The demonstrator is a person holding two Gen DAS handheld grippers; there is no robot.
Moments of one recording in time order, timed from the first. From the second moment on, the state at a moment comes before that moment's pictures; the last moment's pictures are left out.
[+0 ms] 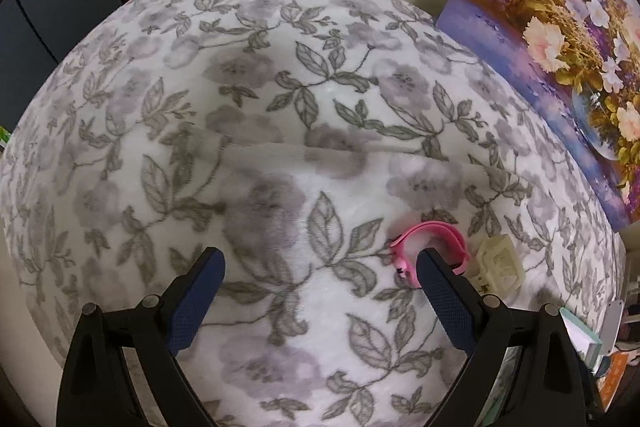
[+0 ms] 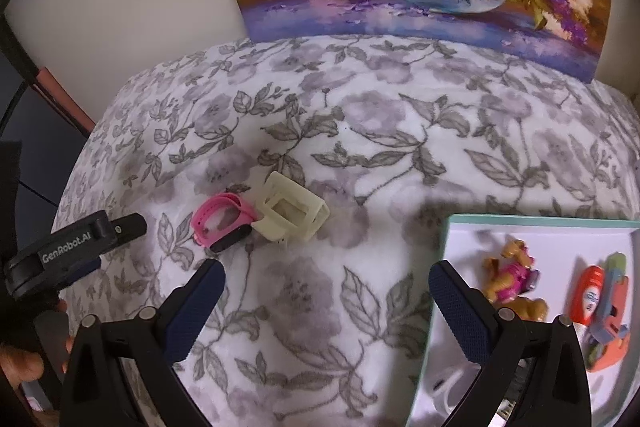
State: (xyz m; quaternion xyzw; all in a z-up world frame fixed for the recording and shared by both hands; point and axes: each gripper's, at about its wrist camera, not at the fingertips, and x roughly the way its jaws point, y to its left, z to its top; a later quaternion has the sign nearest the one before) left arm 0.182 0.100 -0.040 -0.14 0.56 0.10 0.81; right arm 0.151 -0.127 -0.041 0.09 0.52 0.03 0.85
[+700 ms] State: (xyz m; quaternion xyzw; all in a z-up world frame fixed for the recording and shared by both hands) left arm 0.213 0.105 -0.078 -0.17 0.57 0.11 0.80; right arm 0.211 -0.098 -0.084 0.08 0.55 0.04 0.83
